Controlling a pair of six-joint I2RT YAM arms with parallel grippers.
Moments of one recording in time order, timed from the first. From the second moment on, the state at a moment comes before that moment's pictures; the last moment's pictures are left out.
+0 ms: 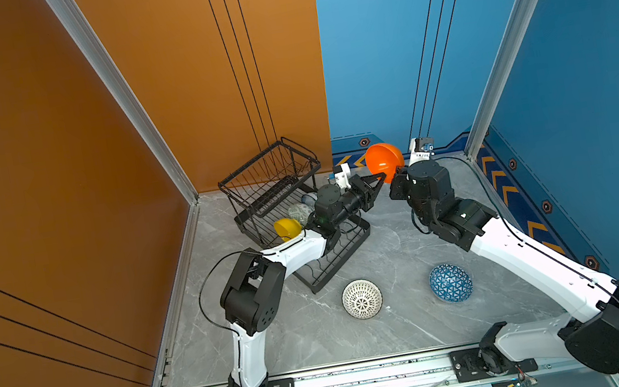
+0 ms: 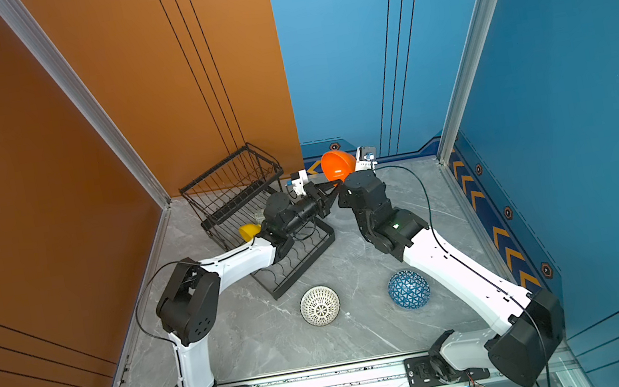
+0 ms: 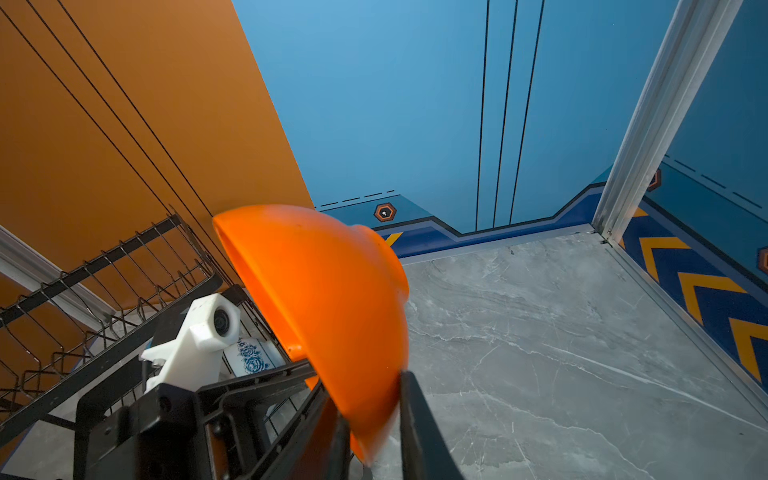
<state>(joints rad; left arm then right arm) -0.67 1.99 1.39 0.79 0.36 -1.56 0.59 1.30 1.28 -0.27 0.58 0.39</state>
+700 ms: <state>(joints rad) -0.66 1.88 1.32 0.71 0.34 -1.45 0.61 1.34 1.27 -0.23 0.76 0.28</state>
